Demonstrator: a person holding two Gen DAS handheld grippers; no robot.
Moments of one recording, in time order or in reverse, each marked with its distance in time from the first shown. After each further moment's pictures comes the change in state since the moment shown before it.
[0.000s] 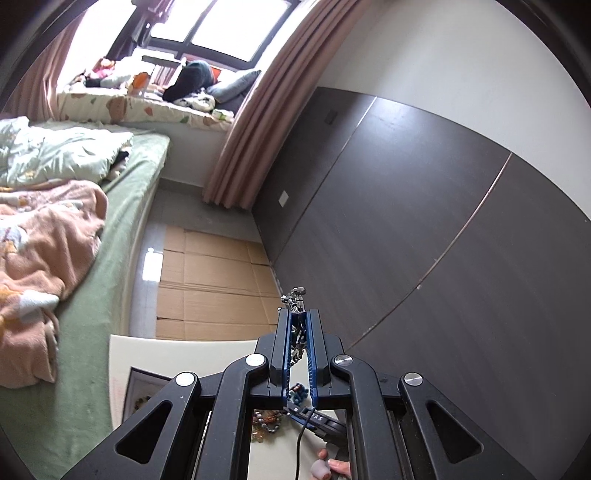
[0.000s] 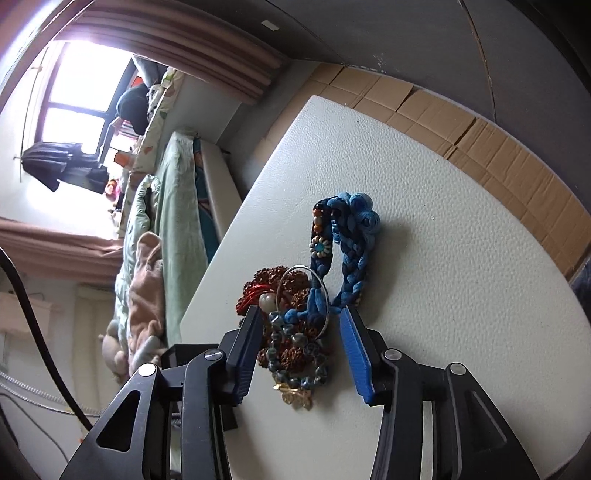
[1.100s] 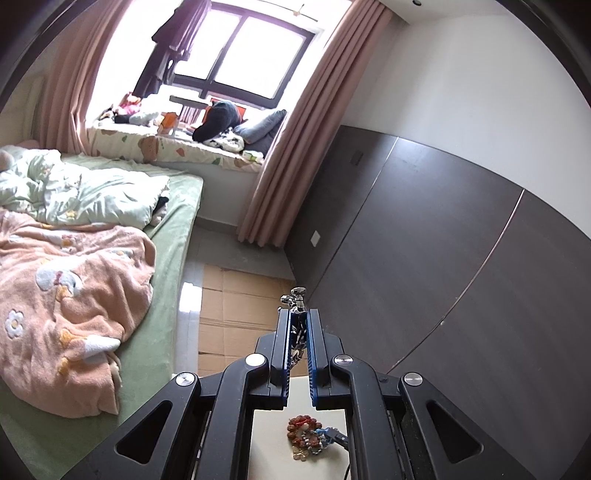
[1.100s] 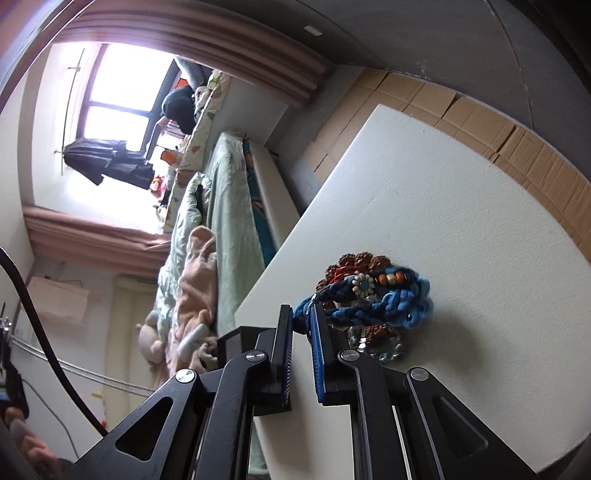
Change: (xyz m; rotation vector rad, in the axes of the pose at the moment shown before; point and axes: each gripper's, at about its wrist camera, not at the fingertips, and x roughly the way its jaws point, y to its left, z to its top) left arm -0.068 0.035 0.044 0.015 -0.116 0.116; right arm -0.030 0.035 -0.020 -0.066 -0.007 0.184
